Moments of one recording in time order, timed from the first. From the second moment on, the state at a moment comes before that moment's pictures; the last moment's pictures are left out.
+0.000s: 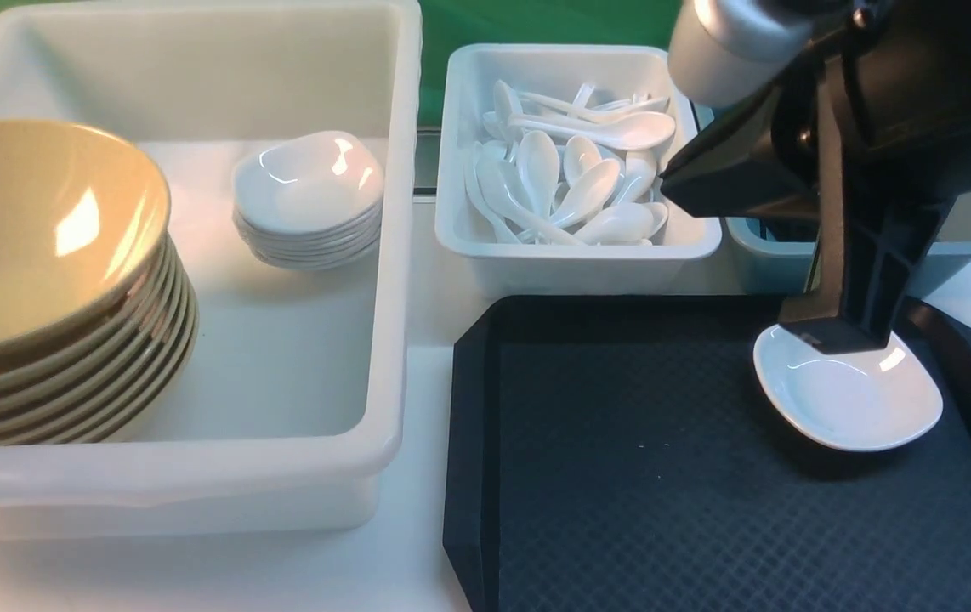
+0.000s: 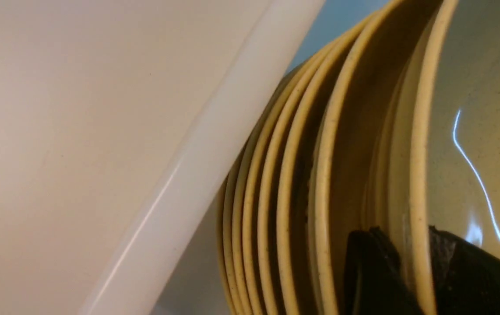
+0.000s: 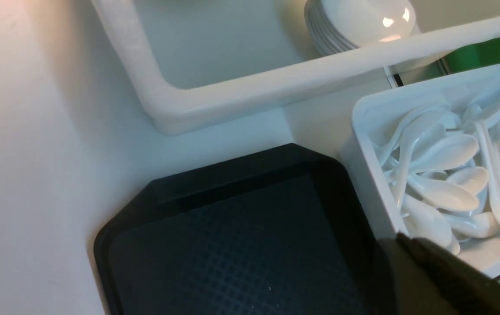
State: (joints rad) right arm 0.81 1.27 -1.50 -0.07 1.07 -0.39; left arm 0.68 1.27 -1.02 -0.52 0.87 0.26
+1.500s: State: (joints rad) right arm 0.34 1.01 -1.00 -0.25 1.23 0.01; left arm -0.80 1.95 -1.71 -0.21 0.82 0.01
